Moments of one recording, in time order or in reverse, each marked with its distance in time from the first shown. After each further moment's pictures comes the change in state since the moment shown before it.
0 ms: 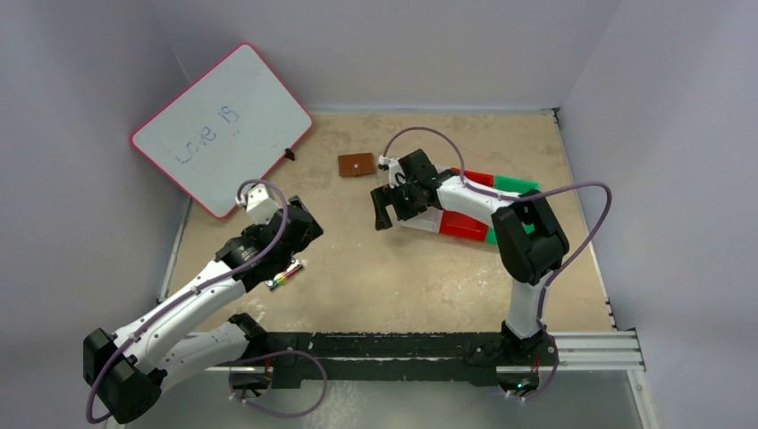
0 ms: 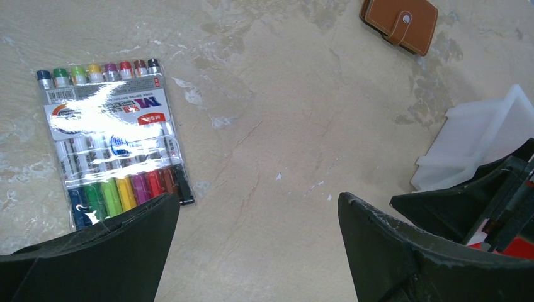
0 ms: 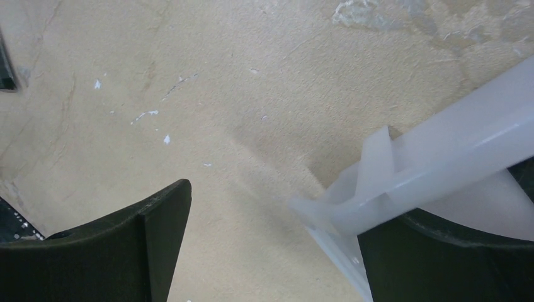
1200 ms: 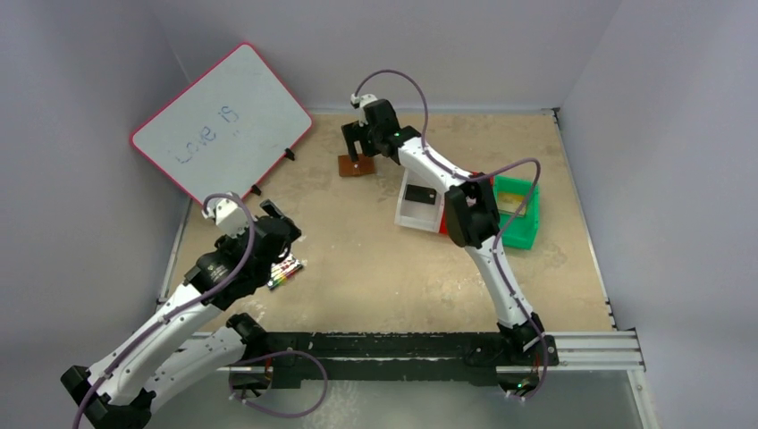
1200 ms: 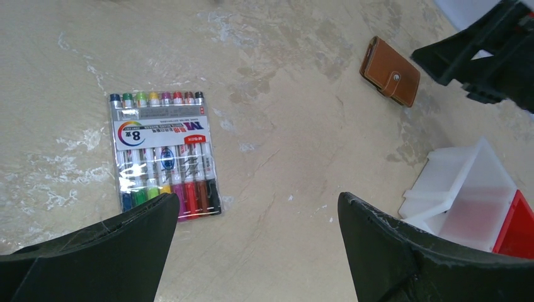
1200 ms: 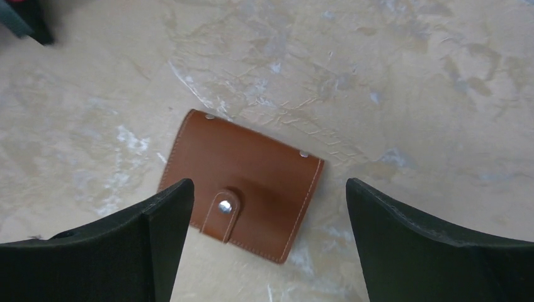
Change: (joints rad) left arm 0.000 -0.193 0.018 -0.157 -0.124 -0.051; right arm 0.003 0.571 0.988 -0.053 0.338 -0.018
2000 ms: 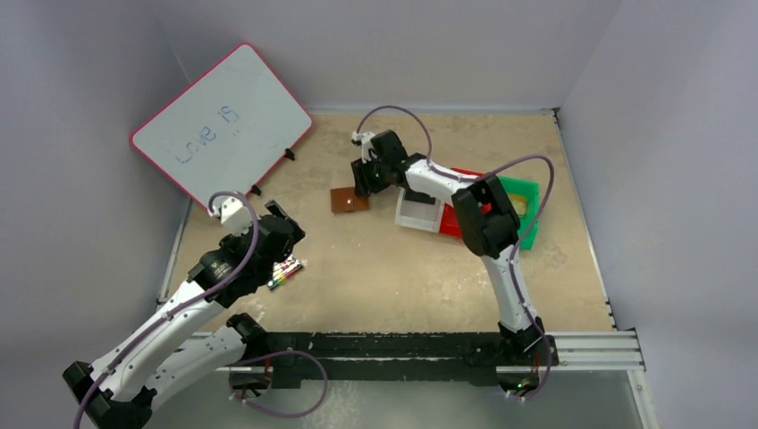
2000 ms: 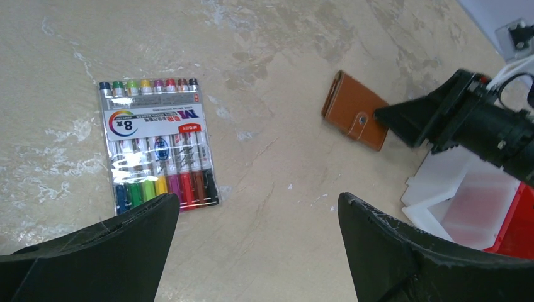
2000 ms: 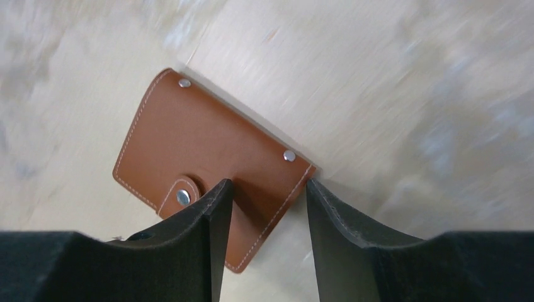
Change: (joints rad) left arm 0.000 0.012 -0.003 -0.002 0.043 0.008; right arm 0.019 -0.155 -0.461 0.151 -0.257 -0.019
